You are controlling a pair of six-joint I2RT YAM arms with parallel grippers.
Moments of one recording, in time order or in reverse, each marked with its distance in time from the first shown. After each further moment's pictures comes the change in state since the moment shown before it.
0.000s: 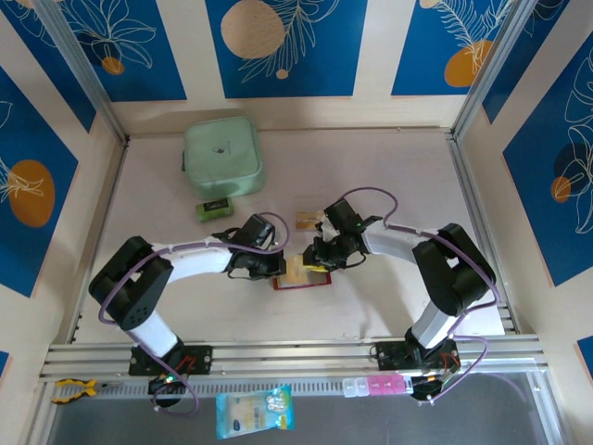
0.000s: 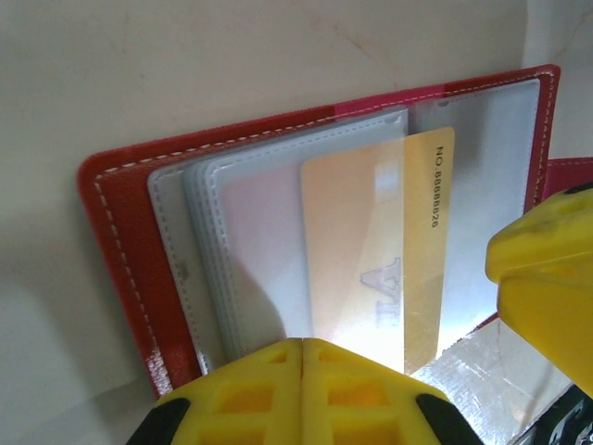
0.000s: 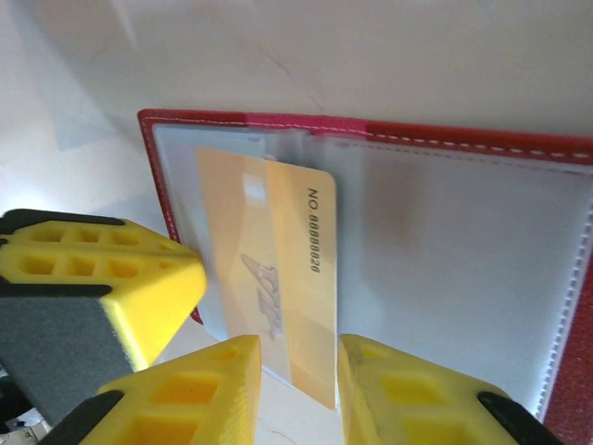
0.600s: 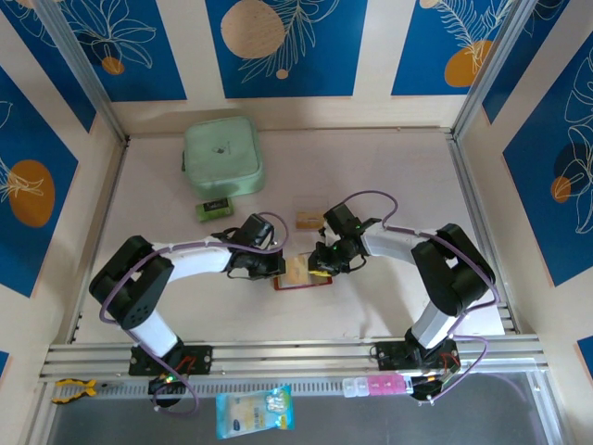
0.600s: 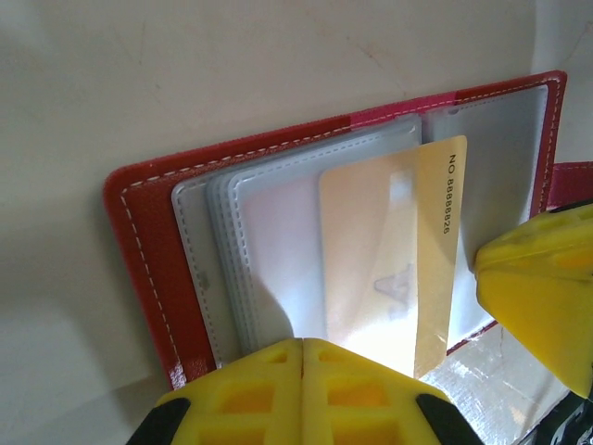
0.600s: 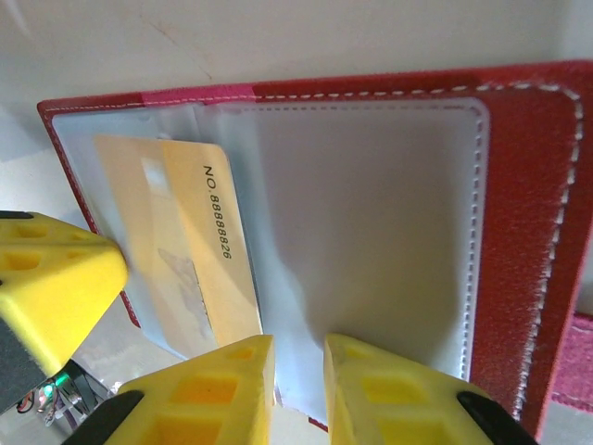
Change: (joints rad) left arm 0.013 0.006 -0.006 0.007 0.002 0.004; right arm 0.011 0.001 -0.019 -0.055 0.079 0.012
